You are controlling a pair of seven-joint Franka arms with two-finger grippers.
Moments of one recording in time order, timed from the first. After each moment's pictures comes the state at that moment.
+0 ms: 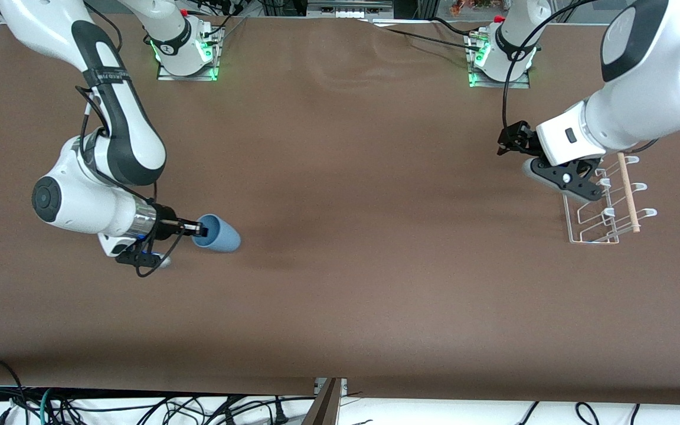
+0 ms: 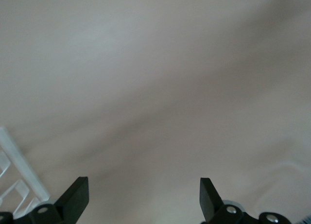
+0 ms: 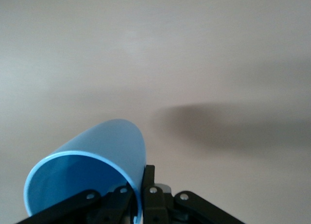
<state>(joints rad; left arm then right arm) -0.10 0.17 -0.10 -1.60 -0.23 1.61 0.28 0.15 0.49 0.07 -1.65 0.43 2.09 0.20</state>
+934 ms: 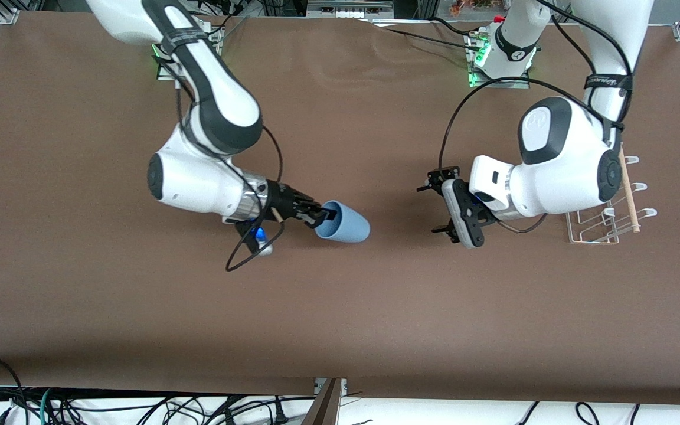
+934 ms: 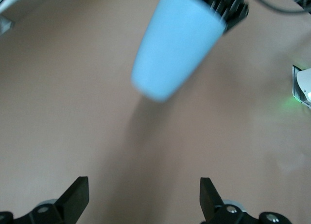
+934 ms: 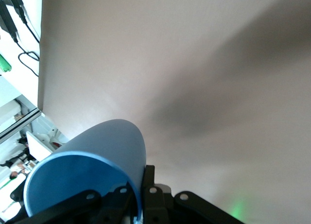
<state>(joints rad) -0.22 0.42 -0.11 -1.59 -0.66 2.02 1.08 0.48 0.59 0.09 -1.44 0.92 2.25 0.77</state>
